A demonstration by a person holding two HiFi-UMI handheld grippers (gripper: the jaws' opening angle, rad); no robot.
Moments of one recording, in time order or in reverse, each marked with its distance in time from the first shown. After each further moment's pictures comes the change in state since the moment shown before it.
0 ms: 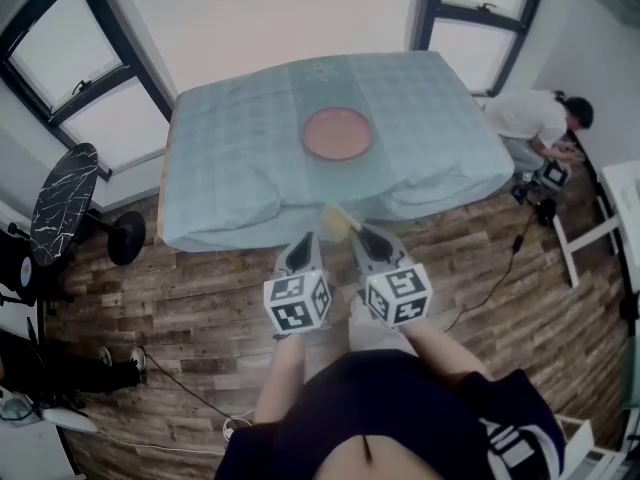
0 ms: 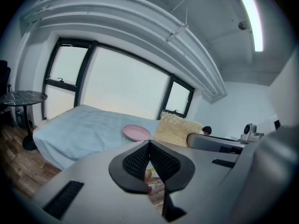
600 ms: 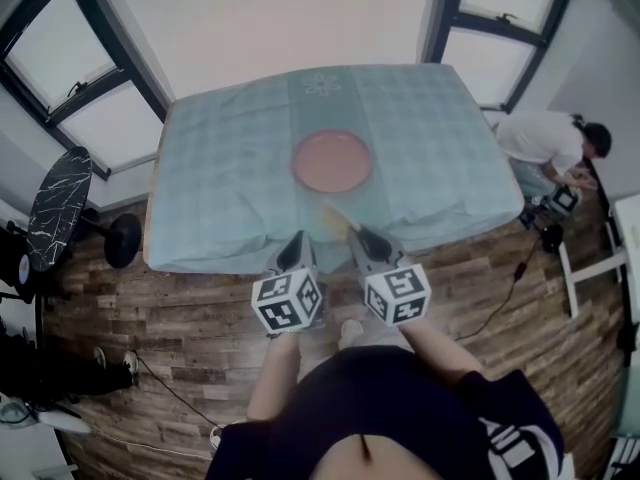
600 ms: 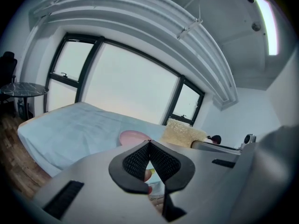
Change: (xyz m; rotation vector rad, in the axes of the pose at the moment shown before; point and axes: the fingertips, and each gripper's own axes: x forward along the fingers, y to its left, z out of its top) left arm 0.132 0.007 0.050 -0.099 -0.031 0.064; right arm 0.096 -0.114 0.024 -0.009 0.020 0.058
